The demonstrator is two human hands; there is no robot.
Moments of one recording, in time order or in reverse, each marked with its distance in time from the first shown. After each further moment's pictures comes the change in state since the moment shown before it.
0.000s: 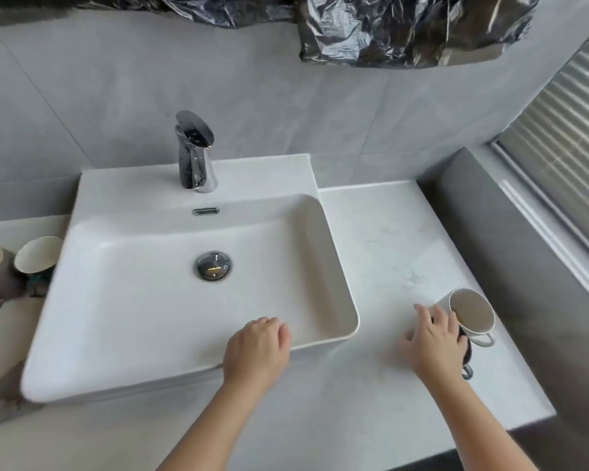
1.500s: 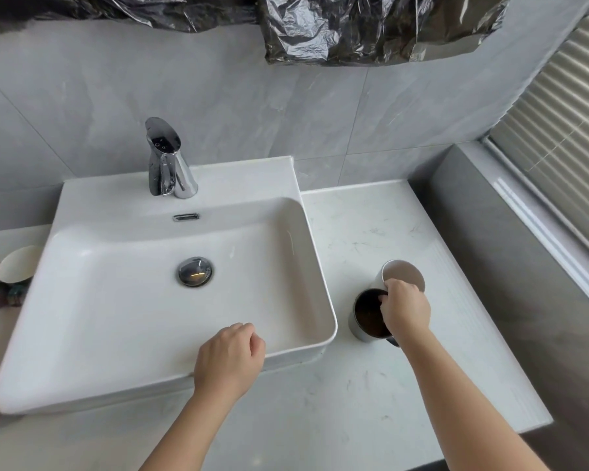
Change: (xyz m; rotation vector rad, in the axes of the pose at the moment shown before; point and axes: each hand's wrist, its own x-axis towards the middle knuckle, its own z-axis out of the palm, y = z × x) left_hand 0.001 0.004 -0.001 0.073 -0.037 -0.090; right_hand 0.071 -0.025 -0.012 0.073 0.009 -0.115
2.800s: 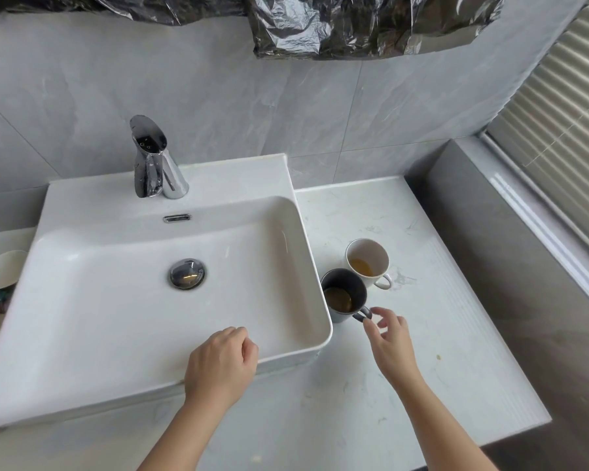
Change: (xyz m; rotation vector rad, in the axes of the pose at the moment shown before) left_hand 0.002 -0.007 0.009 0.001 0.083 0.053; right_hand -0.056 0.015 0.035 0.762 -0.106 0.098
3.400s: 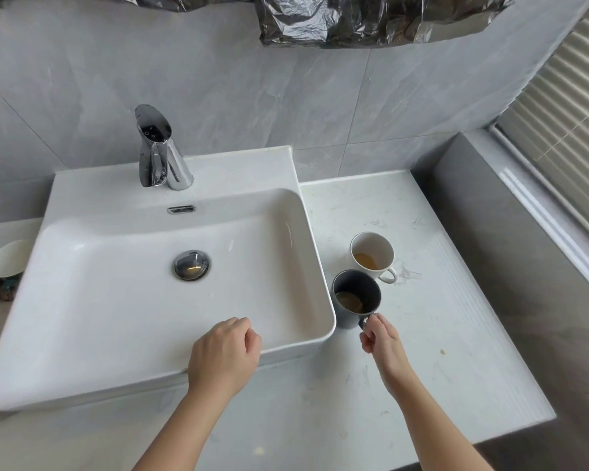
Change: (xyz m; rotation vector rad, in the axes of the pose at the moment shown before) left_hand 0.000 0.000 0.001 -0.017 -0.005 -0.013; right_hand -0.015 0.003 0.009 0.399 -0.188 0.024
